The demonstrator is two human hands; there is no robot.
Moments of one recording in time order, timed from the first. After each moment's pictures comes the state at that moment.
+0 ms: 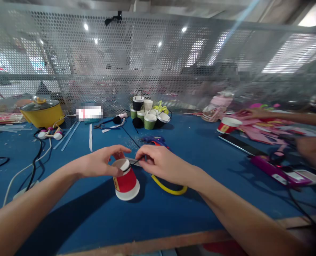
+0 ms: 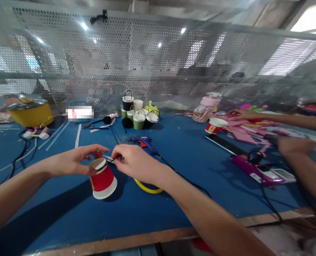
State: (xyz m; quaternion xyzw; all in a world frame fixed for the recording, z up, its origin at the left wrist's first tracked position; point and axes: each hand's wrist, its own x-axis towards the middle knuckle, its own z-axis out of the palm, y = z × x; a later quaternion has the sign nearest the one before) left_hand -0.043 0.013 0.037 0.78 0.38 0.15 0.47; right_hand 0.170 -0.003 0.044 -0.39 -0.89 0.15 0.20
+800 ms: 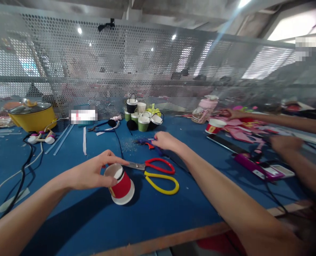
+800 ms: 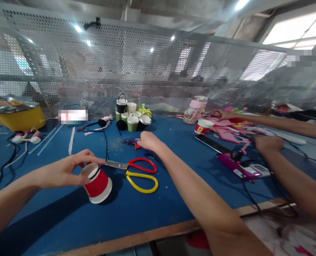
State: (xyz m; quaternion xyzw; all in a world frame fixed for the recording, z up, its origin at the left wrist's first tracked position) left_hand -0.047 0.001 0.033 0.82 0.36 0.13 0.41; right_hand 0.236 0.096 0.017 -0.66 -0.72 0.09 0.19
